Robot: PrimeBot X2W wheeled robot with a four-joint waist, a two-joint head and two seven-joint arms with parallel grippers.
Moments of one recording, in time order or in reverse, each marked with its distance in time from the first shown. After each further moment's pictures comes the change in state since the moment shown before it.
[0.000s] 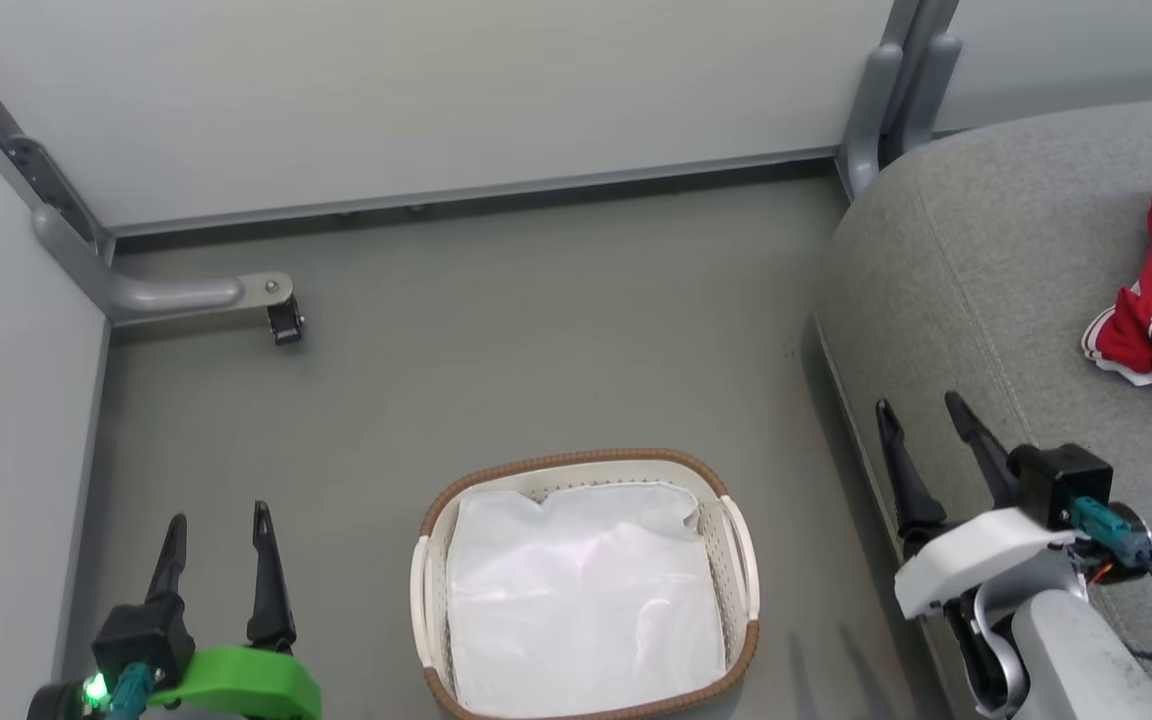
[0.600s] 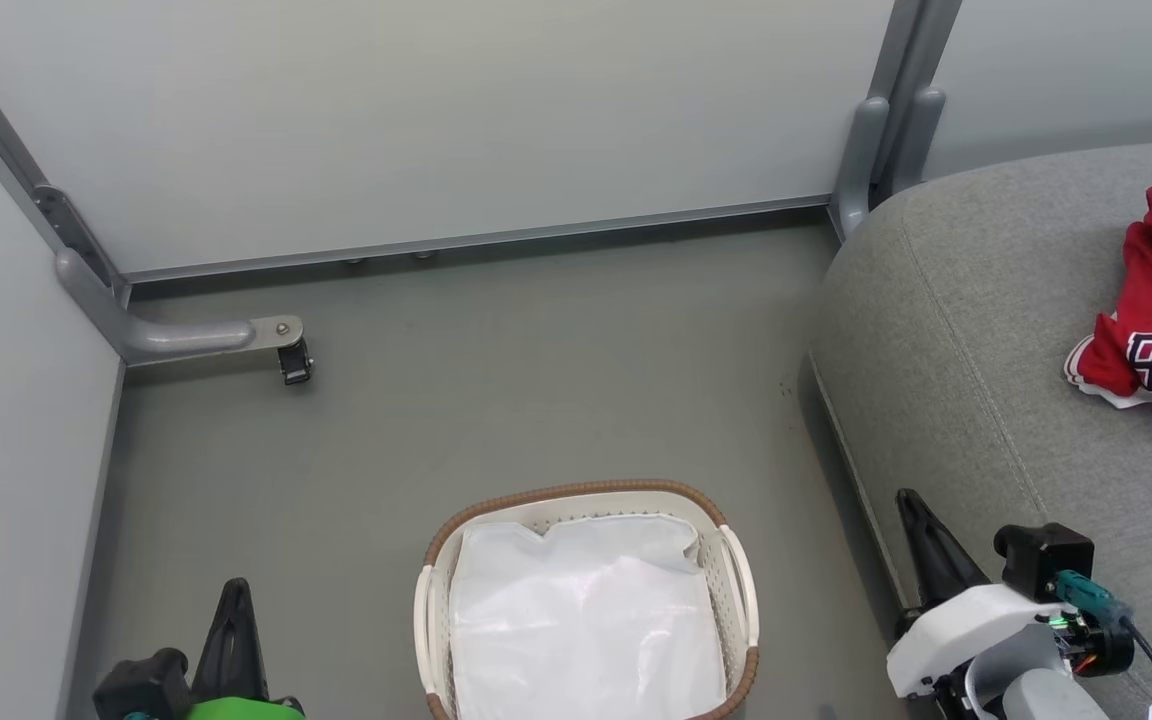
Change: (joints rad) left arm 0.077 -0.009 -0.005 0.046 -0.098 -0.027 0.018; right arm 0.112 0.033 0.002 0.043 0.036 0.000 0.014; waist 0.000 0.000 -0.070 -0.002
